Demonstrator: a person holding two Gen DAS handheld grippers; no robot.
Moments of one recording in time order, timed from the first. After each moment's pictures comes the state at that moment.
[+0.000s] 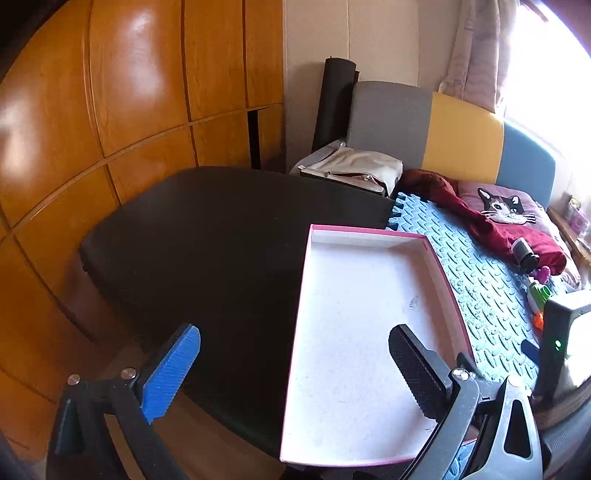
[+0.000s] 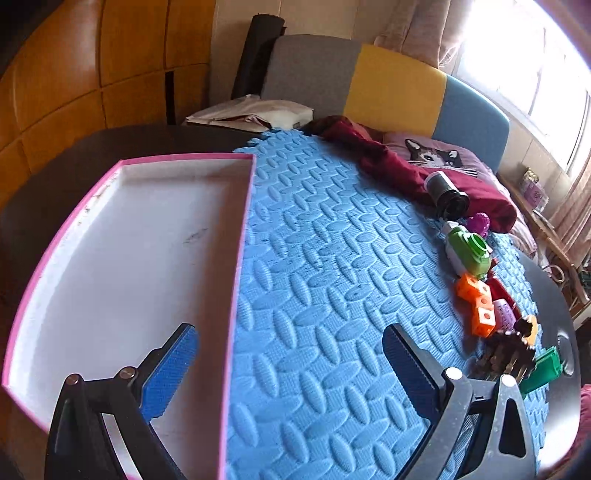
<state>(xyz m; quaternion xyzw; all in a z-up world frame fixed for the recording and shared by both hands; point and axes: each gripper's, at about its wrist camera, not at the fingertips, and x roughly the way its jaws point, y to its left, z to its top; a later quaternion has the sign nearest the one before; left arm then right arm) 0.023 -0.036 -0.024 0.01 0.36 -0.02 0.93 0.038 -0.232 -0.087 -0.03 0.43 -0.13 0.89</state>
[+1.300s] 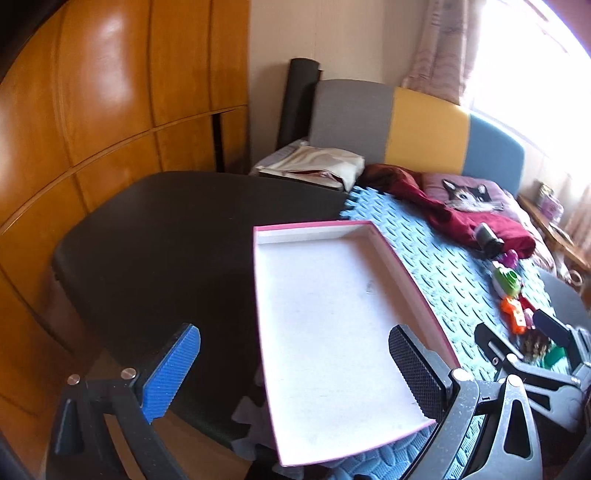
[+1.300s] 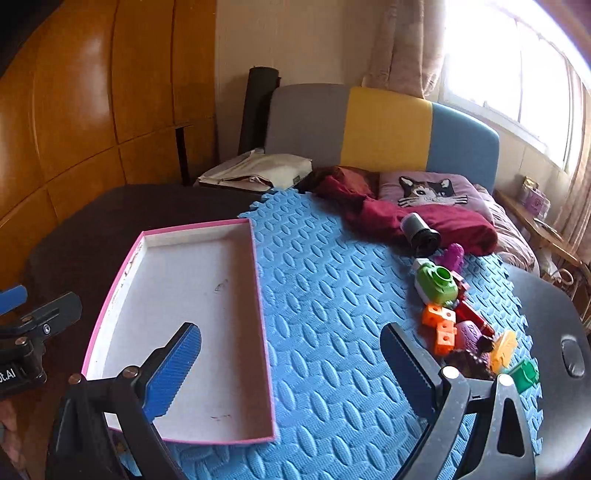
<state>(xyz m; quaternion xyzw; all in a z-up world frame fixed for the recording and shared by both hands) 0.009 -0.069 -0.020 0.01 0.36 -0.09 0.93 -0.023 -0.260 -0.025 0.02 0.35 -0.09 0.93</state>
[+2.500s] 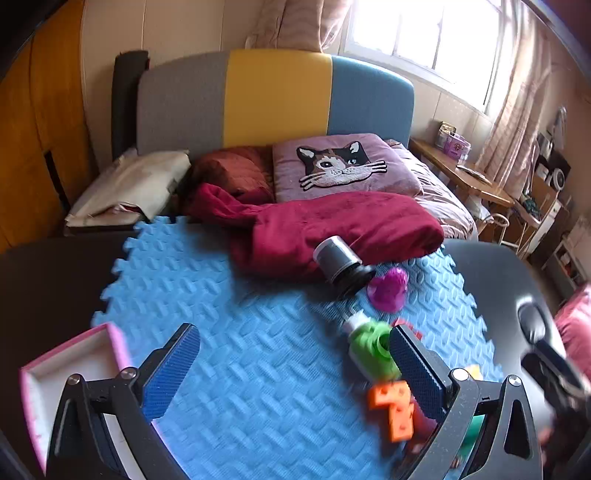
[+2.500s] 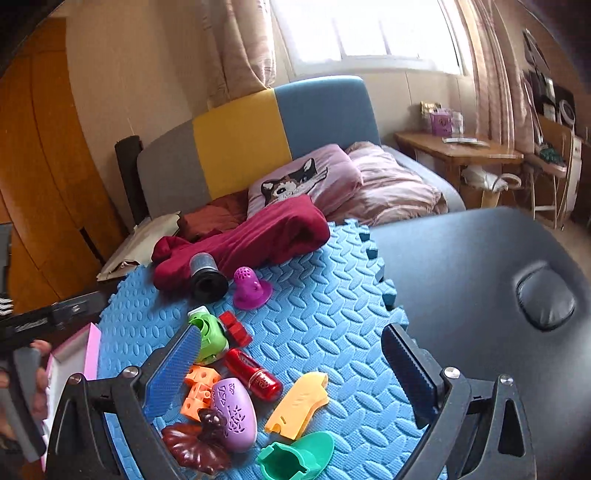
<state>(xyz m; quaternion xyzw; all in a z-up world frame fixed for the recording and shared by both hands) 0.134 -0.353 -0.012 0.07 0.40 -0.31 0.86 -0.069 -0.547 -0.026 0.22 0.29 -0.20 0.91</state>
